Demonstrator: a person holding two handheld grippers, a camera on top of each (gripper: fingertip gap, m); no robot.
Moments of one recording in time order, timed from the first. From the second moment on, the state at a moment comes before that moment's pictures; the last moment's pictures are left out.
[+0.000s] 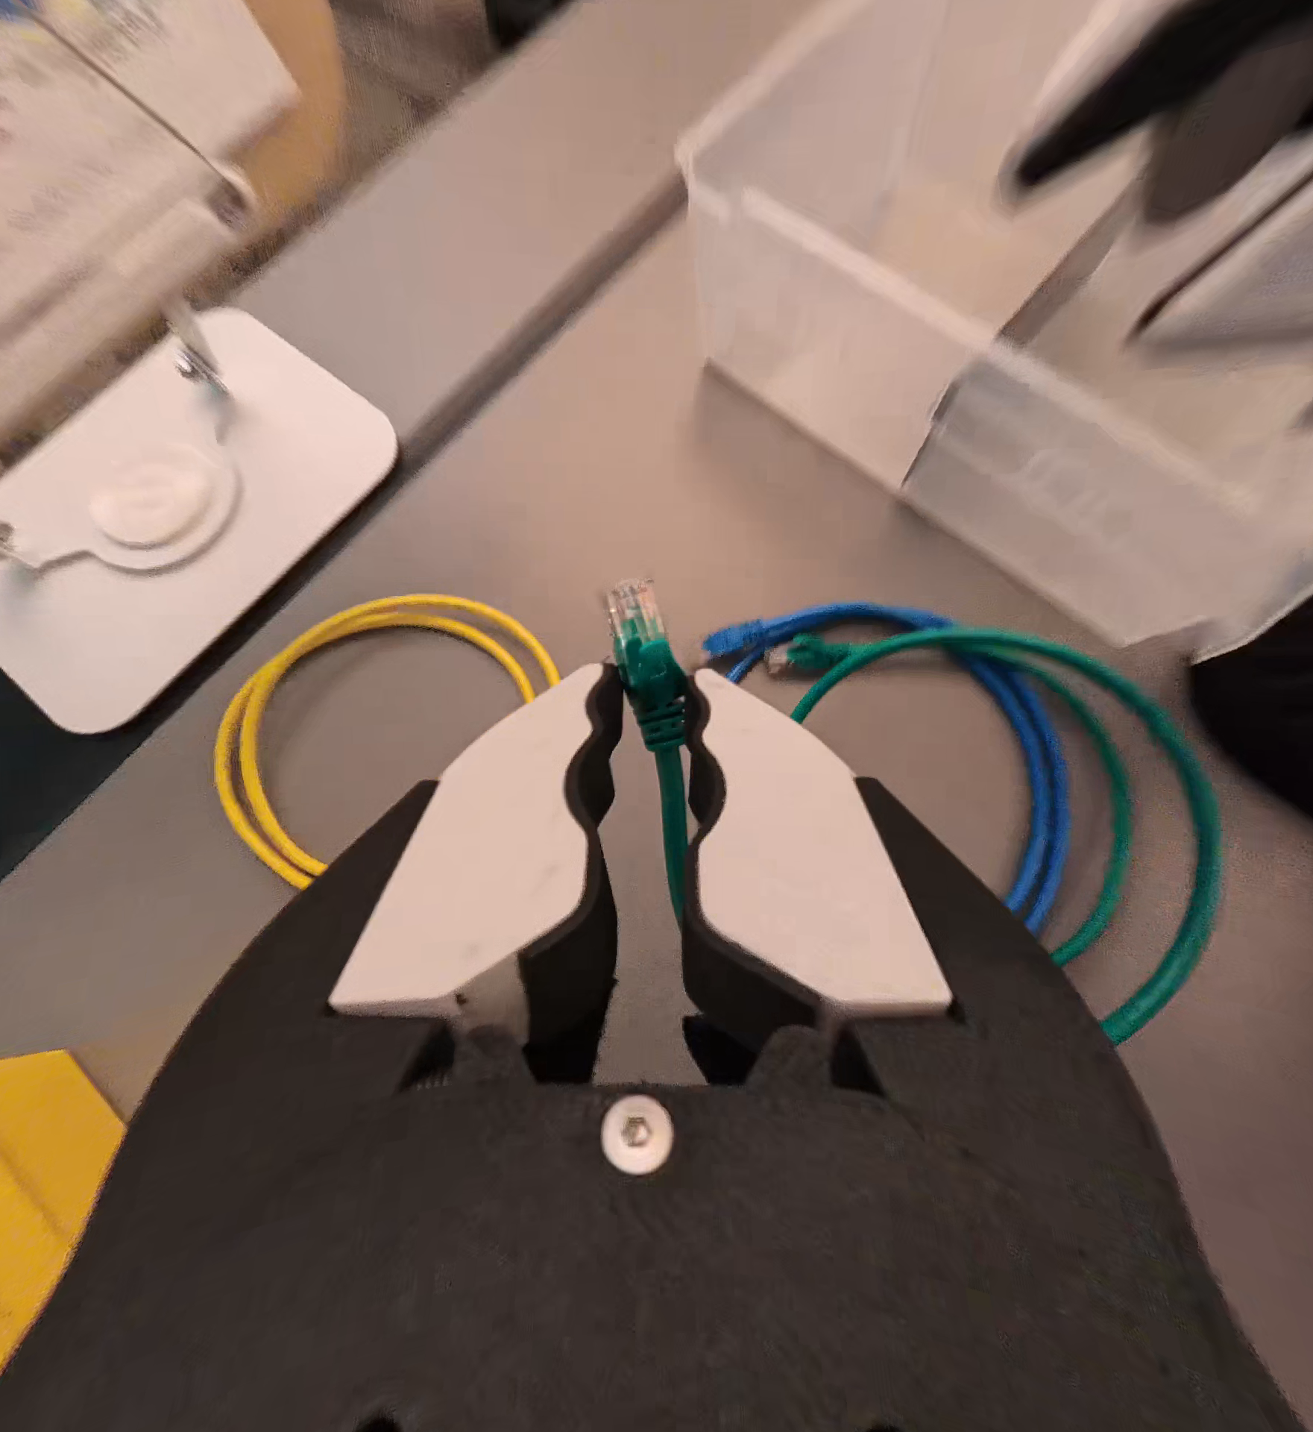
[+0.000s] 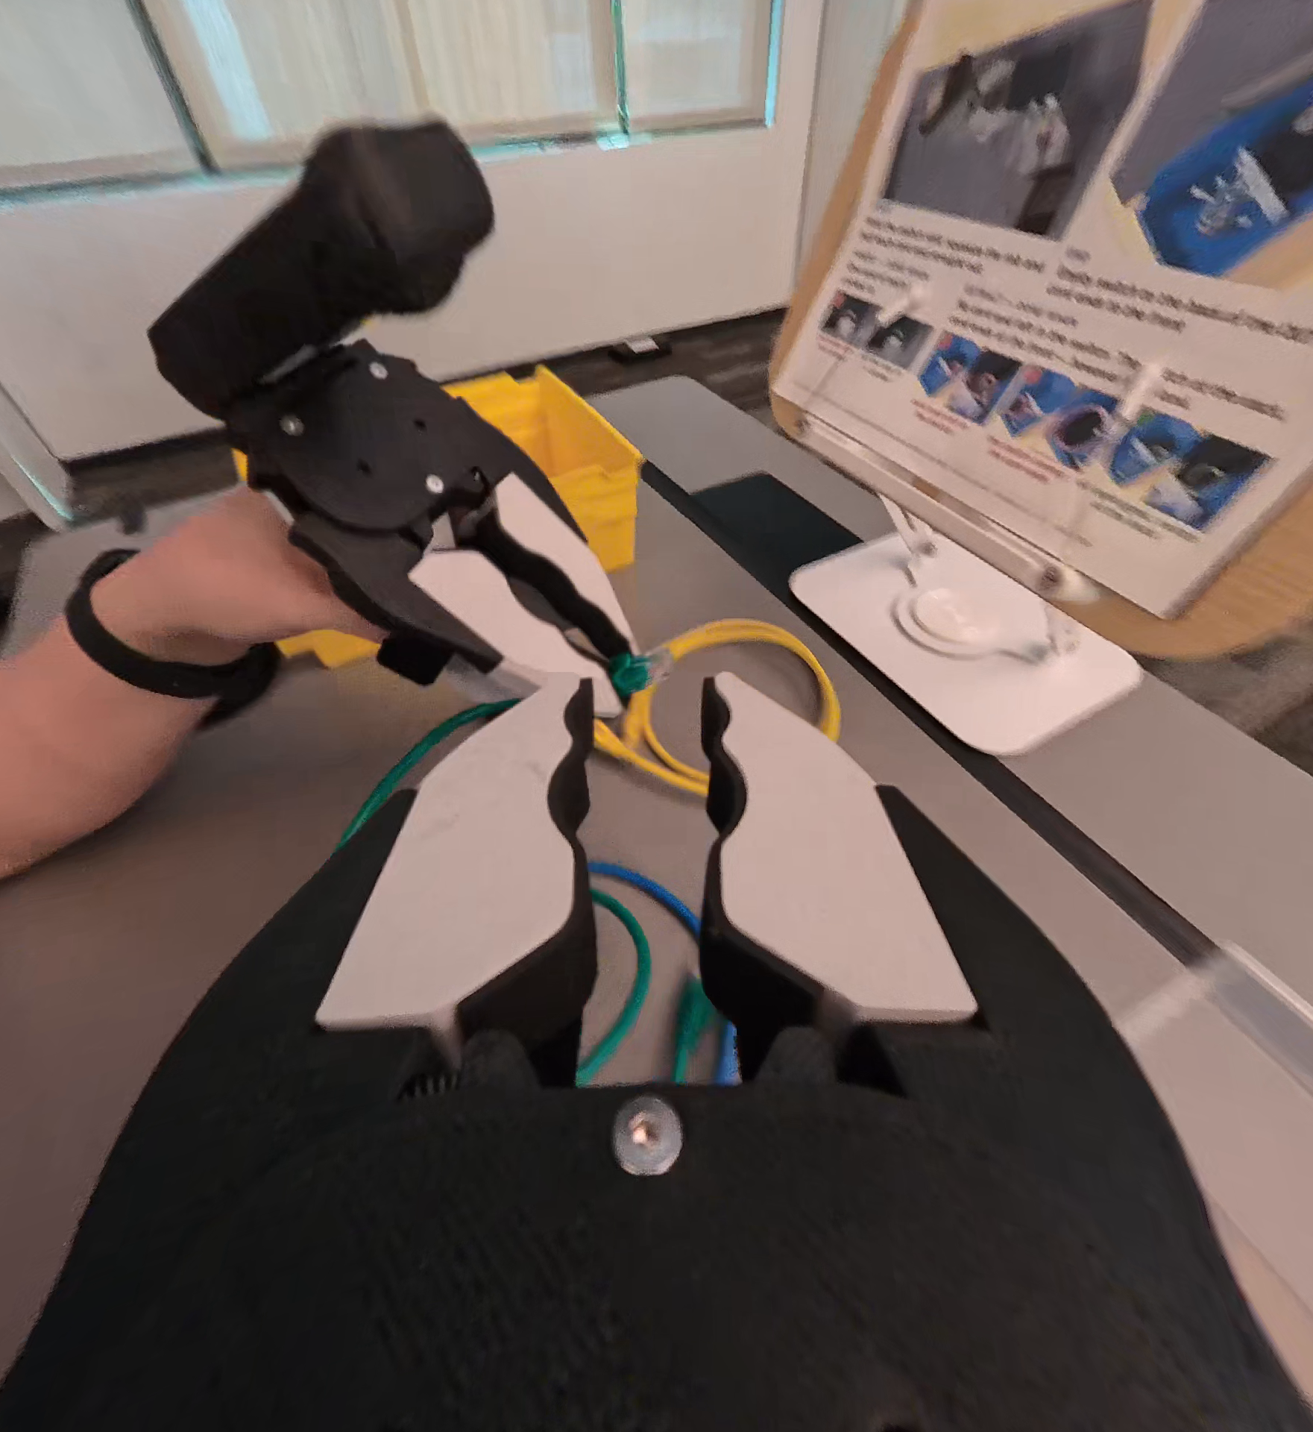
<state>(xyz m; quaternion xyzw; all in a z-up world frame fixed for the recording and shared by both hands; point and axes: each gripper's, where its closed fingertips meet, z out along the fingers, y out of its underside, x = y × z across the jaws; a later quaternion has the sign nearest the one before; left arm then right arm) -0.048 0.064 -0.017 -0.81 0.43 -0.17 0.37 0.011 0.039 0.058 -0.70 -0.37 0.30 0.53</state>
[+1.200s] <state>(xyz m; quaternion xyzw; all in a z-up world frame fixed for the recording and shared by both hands) -0.072 -0.020 0.104 -0.59 0.47 -0.52 0.40 -0.088 -0.068 0.063 -0.55 -0.45 0.66 0.25</state>
